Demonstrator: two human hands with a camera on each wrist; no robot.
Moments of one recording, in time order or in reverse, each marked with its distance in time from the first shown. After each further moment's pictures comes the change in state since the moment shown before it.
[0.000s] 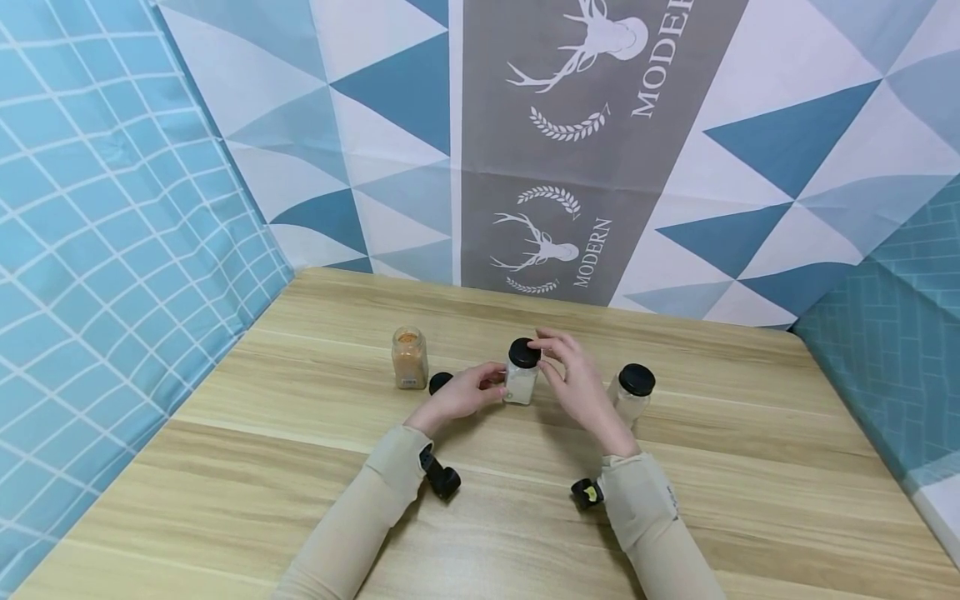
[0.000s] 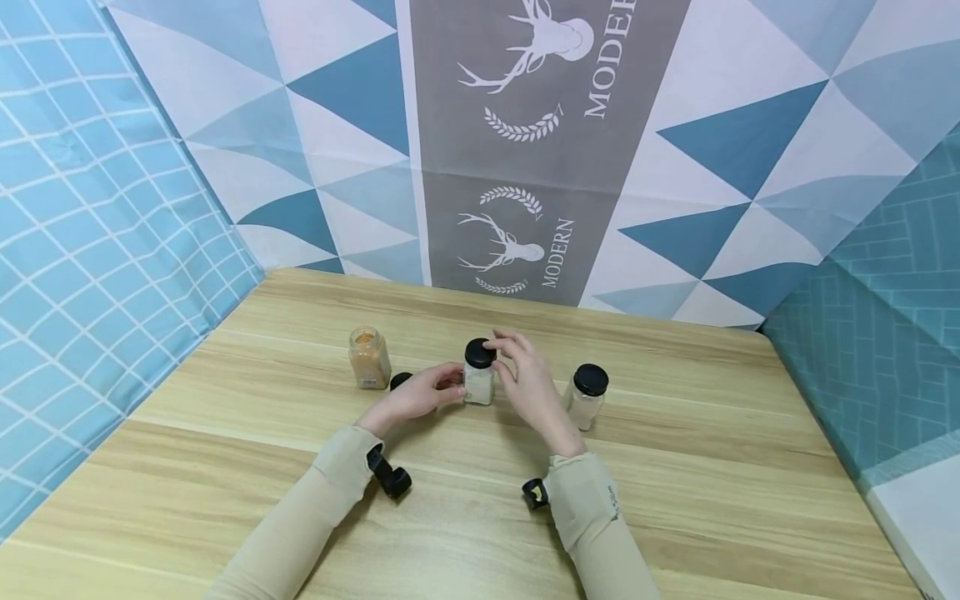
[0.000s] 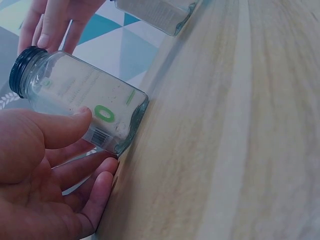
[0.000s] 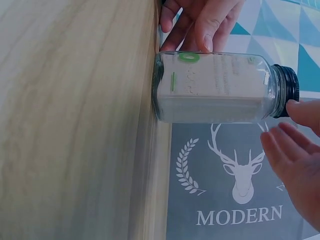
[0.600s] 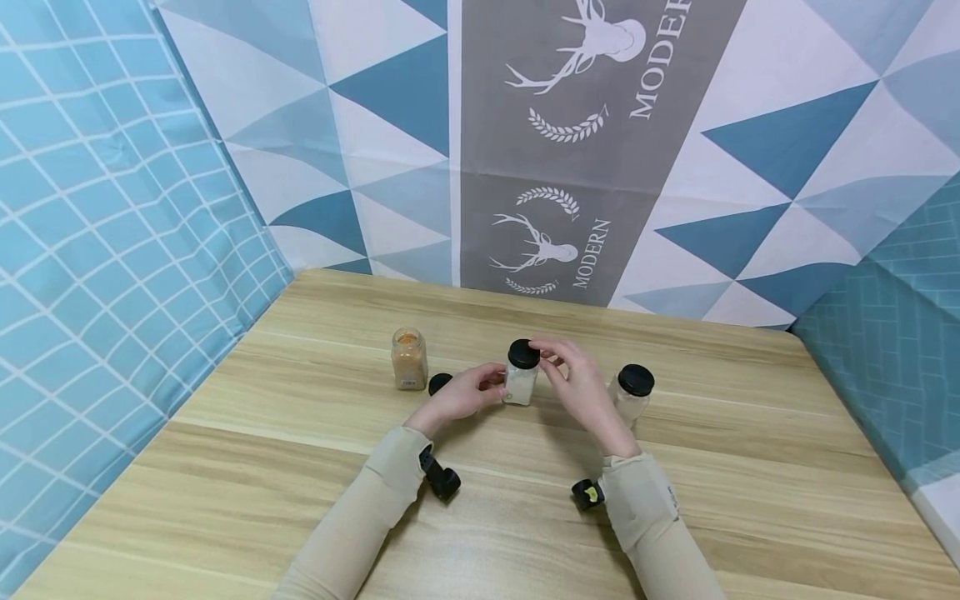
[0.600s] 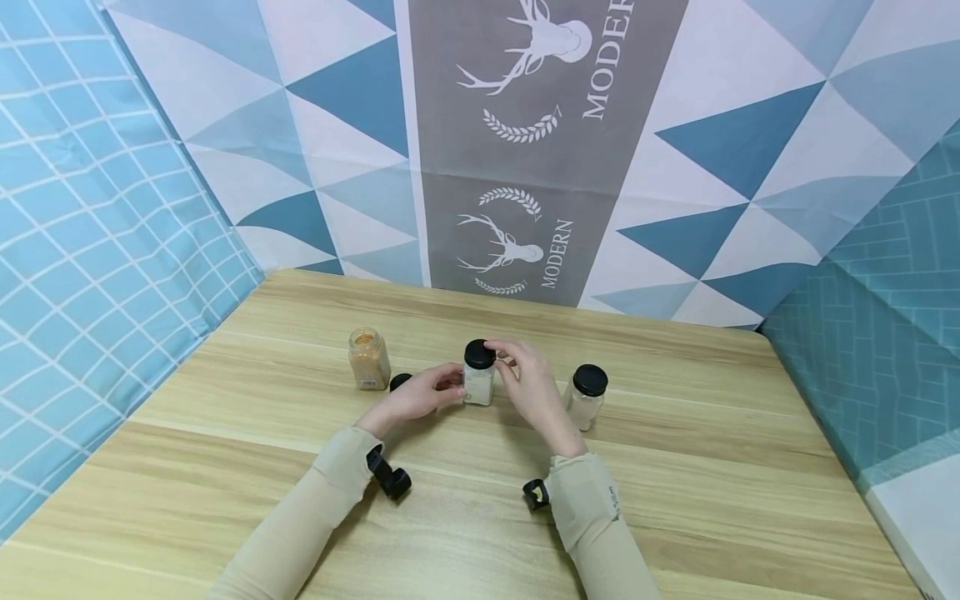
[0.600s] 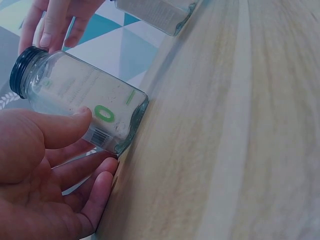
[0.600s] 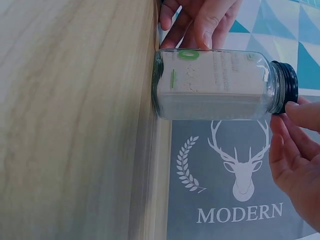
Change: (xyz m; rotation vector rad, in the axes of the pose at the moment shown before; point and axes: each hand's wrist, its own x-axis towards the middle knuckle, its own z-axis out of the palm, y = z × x) left_hand 0.000 0.002 0.000 -0.016 0.004 0.014; right_hand -0.001 0.000 -0.001 -0.052 0.045 0.044
